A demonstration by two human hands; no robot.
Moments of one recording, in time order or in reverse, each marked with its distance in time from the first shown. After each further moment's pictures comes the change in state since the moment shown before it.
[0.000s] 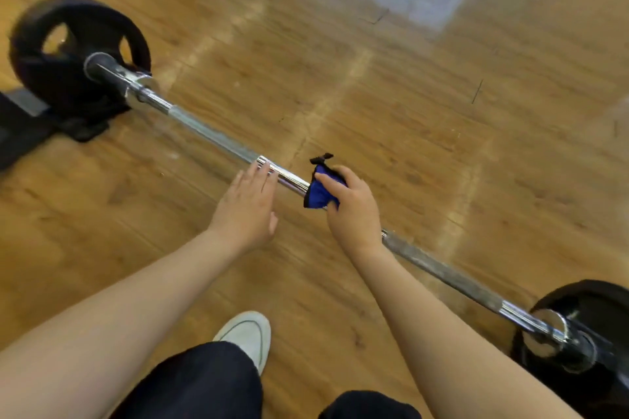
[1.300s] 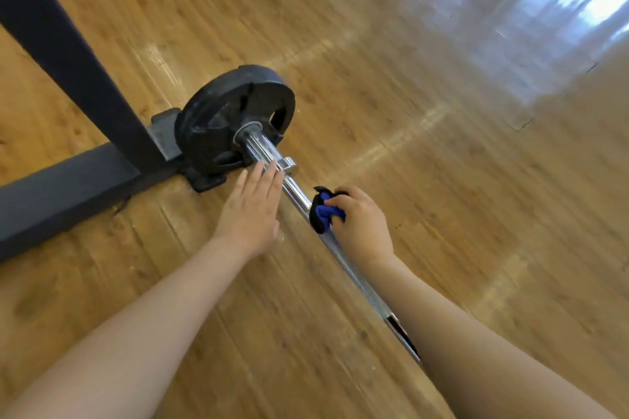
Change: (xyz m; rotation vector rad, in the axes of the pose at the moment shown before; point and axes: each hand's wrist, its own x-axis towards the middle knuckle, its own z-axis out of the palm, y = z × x) left_hand 0.079 -0.256 -0.032 0.028 0.018 -0.342; right_hand 0.211 -0.179 0.133 -0.074 -0.354 -0.239
